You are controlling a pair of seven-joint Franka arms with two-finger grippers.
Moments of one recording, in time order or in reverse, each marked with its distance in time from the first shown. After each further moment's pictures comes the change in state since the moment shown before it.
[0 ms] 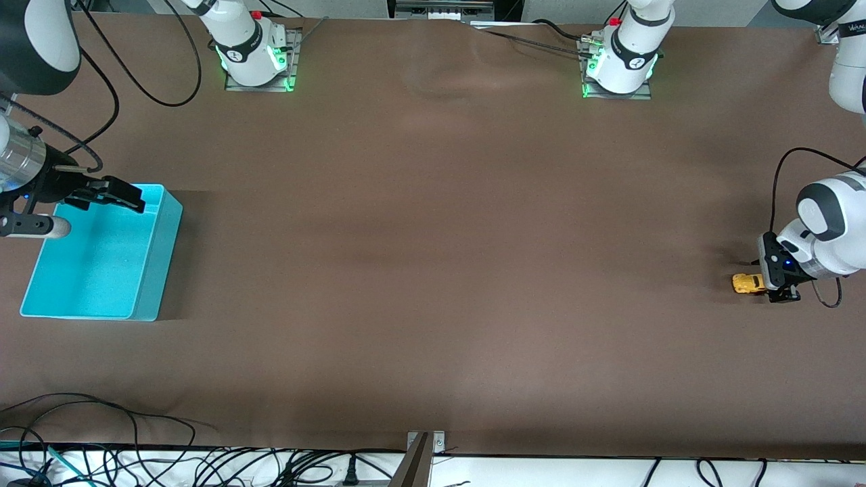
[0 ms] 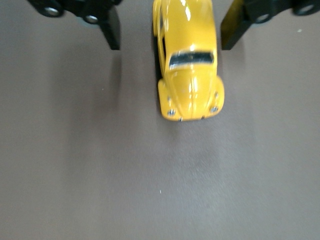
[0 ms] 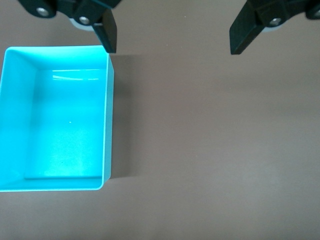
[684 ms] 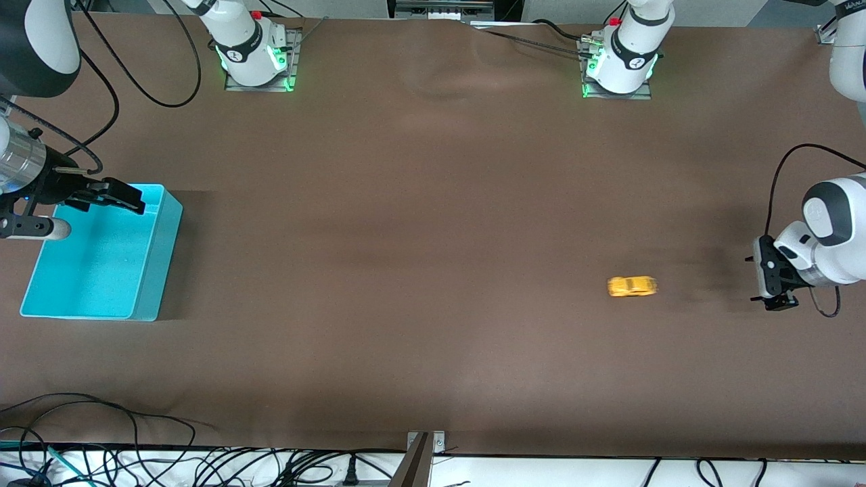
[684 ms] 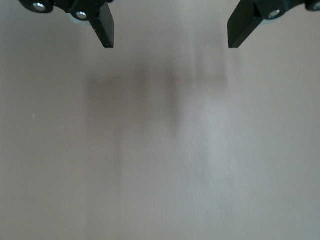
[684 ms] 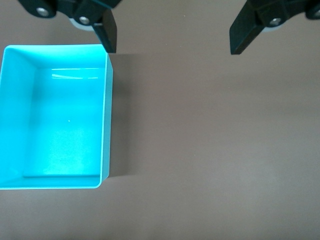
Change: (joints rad) left arm -0.096 -0.076 -0.042 0.054 0.000 -0.198 -0.166; right arm 0.003 -0.001 0.007 0.004 0.000 0.001 0.001
